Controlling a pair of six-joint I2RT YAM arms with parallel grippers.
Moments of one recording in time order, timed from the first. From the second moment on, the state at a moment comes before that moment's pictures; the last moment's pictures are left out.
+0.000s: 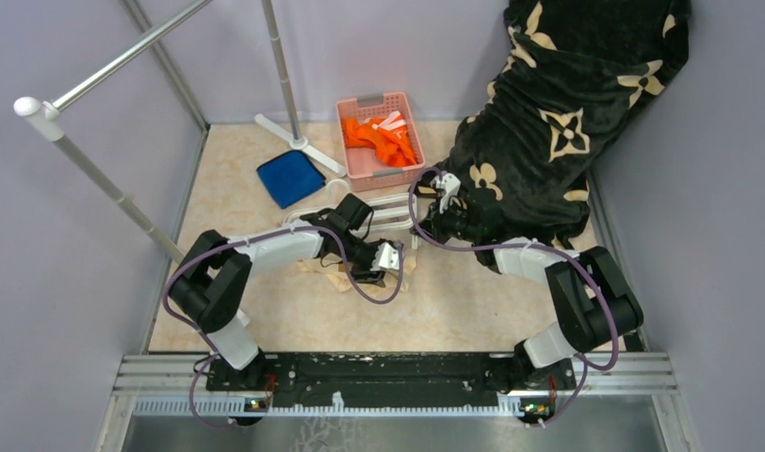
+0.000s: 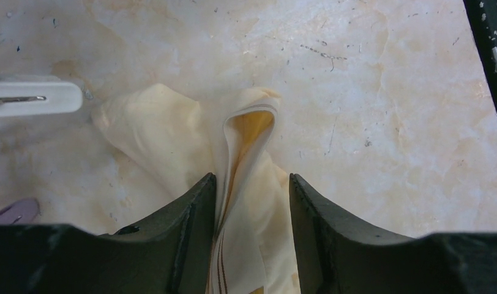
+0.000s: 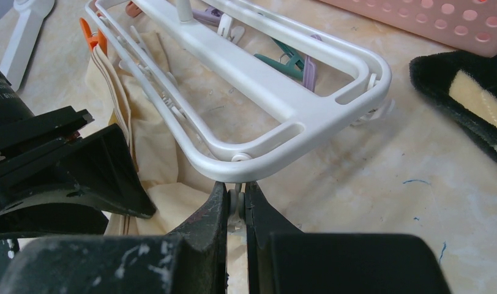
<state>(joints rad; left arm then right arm) -0.71 1.70 1.01 -0.40 0.72 1.06 0.41 1.48 0.63 0.46 -0.57 0.09</state>
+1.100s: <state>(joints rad) -0.77 1.51 0.85 -0.24 0.57 0.82 0.48 1.41 0.59 0.51 -0.57 0.21</state>
